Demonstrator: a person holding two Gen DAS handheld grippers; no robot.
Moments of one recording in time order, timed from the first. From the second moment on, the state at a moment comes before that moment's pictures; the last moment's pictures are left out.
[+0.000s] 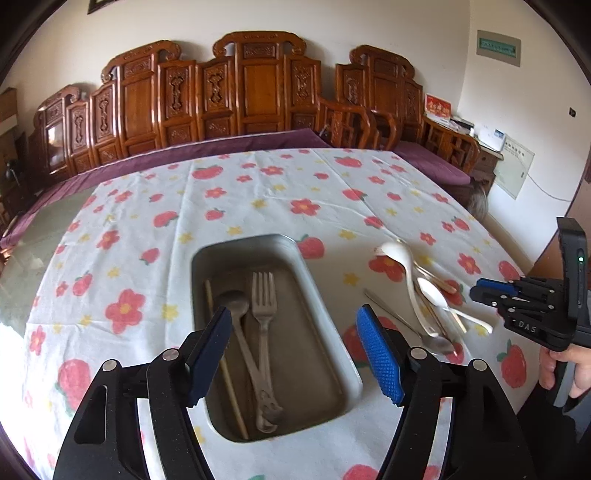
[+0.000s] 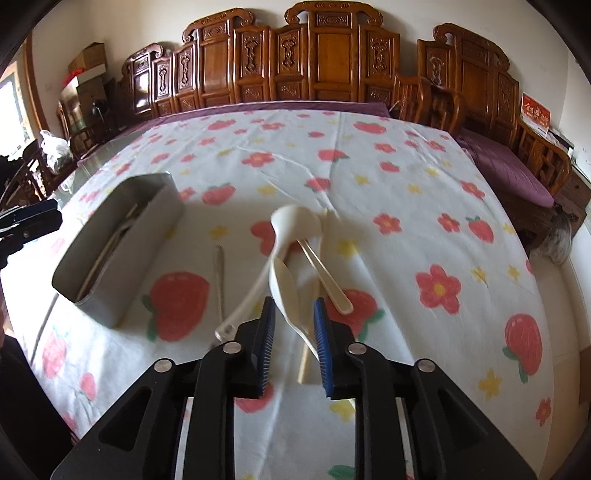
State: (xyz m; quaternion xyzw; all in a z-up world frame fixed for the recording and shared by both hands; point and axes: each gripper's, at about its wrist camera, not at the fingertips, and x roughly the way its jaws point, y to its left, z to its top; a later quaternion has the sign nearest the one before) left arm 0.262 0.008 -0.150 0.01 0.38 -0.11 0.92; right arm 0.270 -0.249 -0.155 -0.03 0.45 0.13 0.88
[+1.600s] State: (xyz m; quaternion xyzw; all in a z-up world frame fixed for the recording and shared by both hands) left arm 0.248 -0.174 -0.220 0.14 0.45 -0.18 0.87; right arm 0.272 -0.322 -0.159 0.09 0.42 0.12 0.90
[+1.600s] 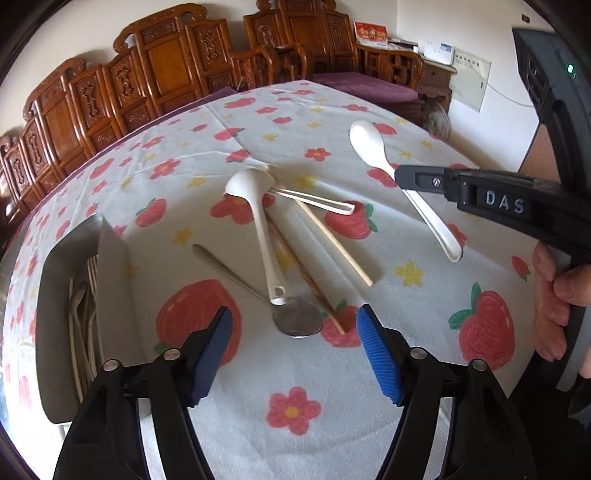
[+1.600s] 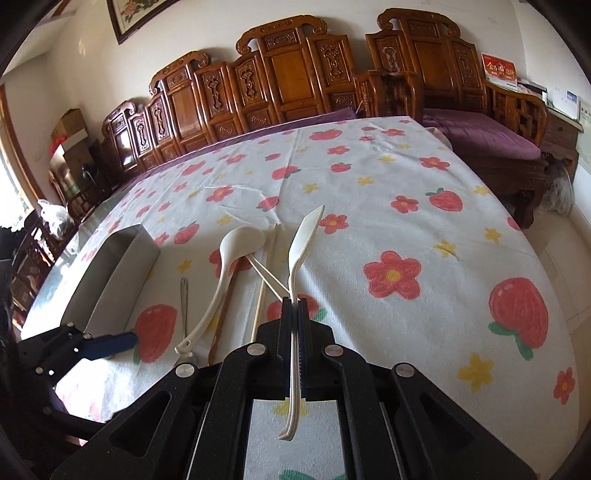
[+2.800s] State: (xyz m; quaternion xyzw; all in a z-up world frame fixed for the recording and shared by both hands) left arm 0.254 -0.126 -0.220 0.12 0.45 -0.16 0.87; right arm 0.270 -0.303 -0.158 0.07 0.42 0.14 0.90
